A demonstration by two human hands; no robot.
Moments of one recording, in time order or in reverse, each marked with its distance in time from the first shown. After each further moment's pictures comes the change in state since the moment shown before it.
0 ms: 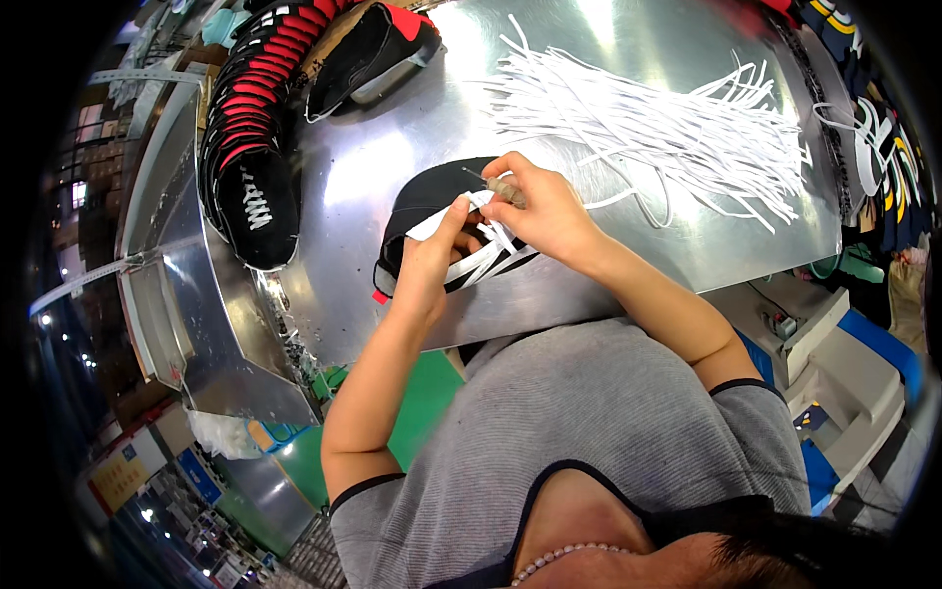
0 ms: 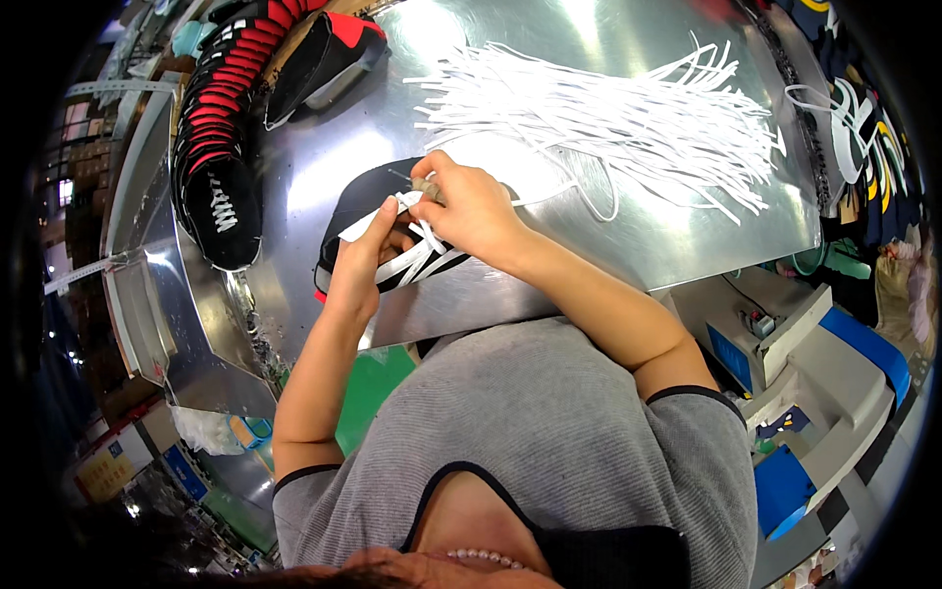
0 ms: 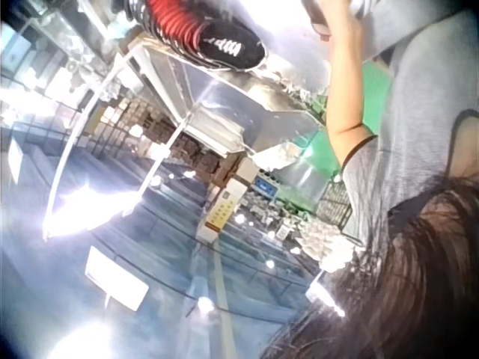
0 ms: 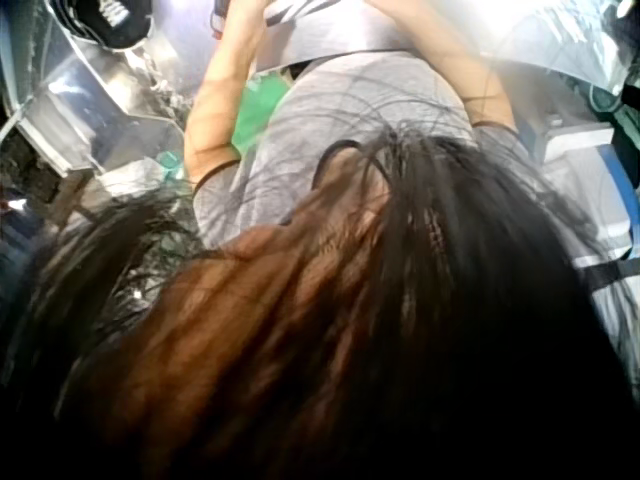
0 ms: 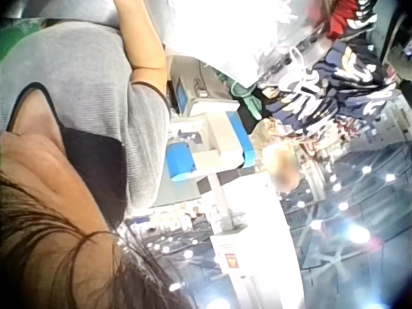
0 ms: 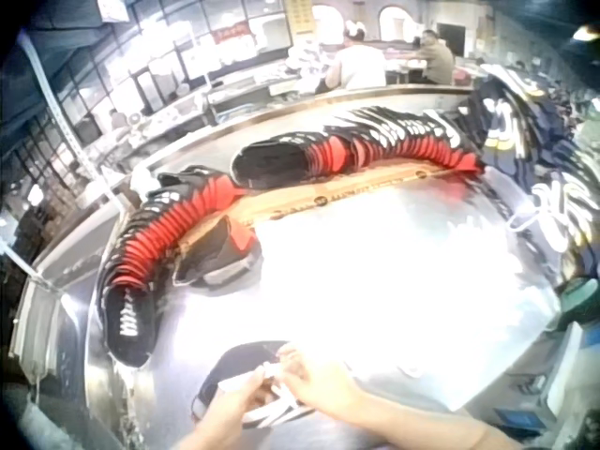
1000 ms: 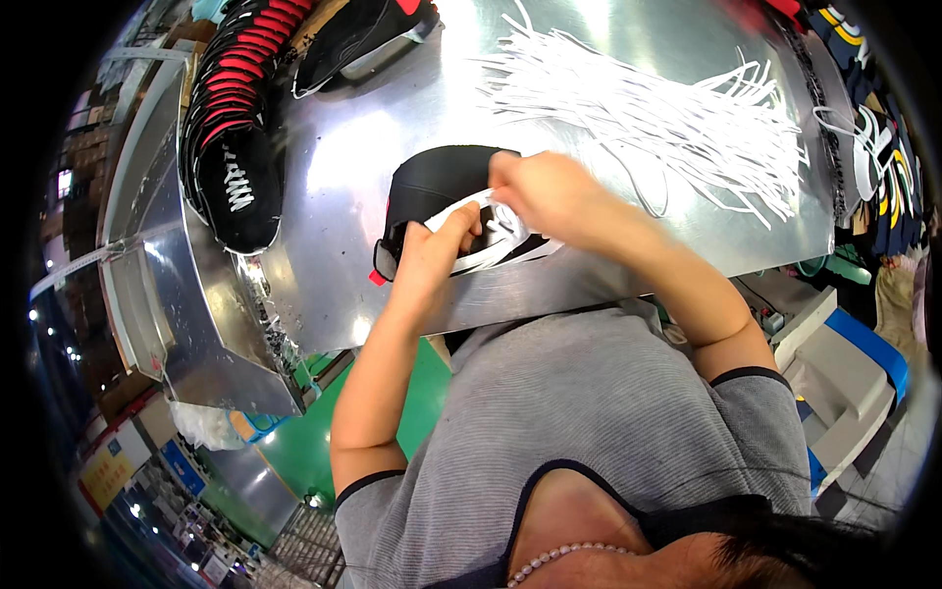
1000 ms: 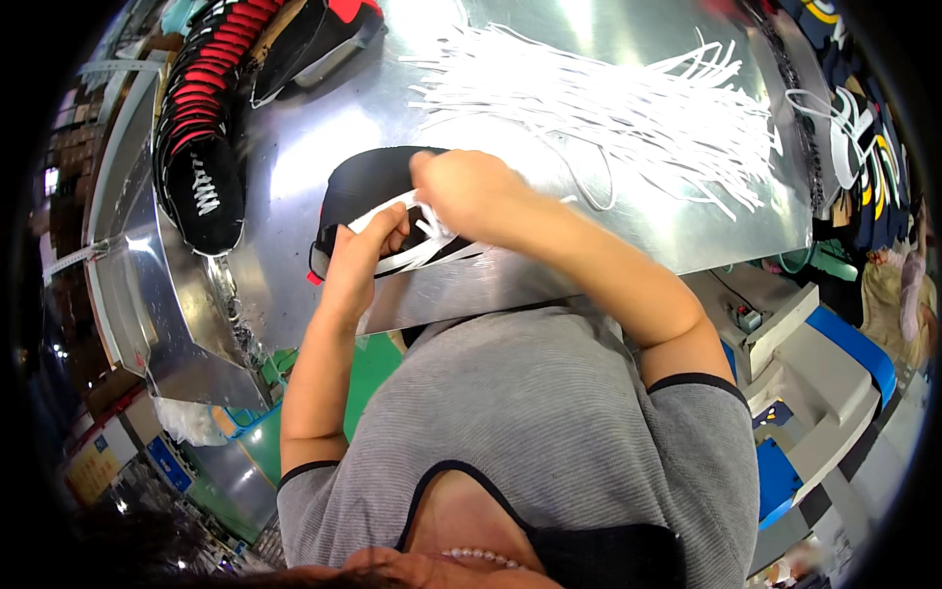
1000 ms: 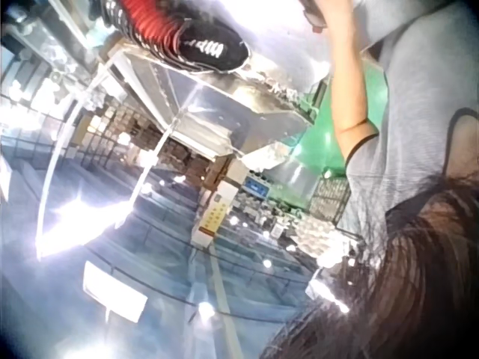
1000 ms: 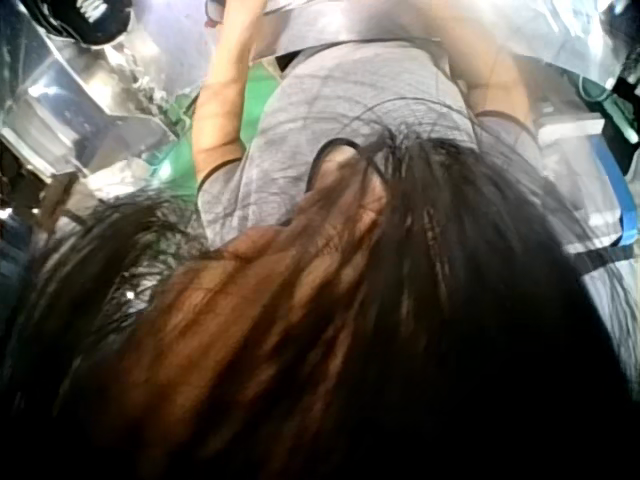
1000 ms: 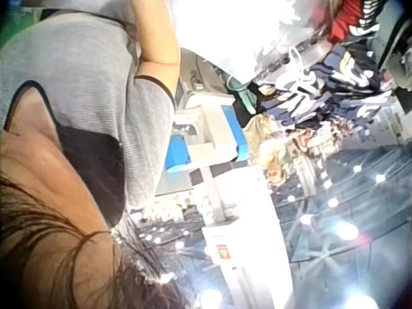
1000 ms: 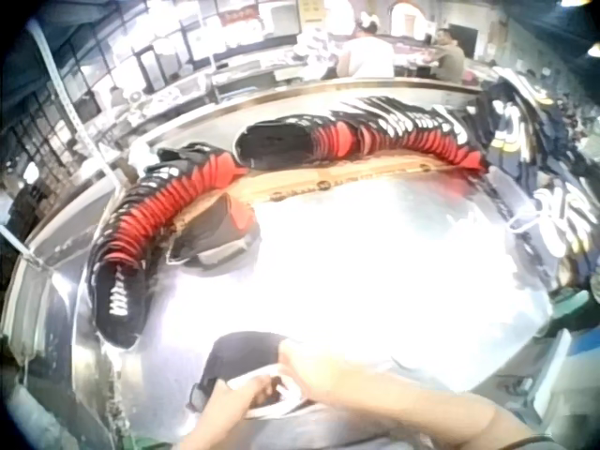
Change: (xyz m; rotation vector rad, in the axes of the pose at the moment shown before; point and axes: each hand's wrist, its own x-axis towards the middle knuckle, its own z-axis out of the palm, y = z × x) left_hand -0.003 -0.018 -0.002 0.092 -0.018 0.133; right_hand 0.002 -0.018 -0.024 -0.476 -0.237 -0.187
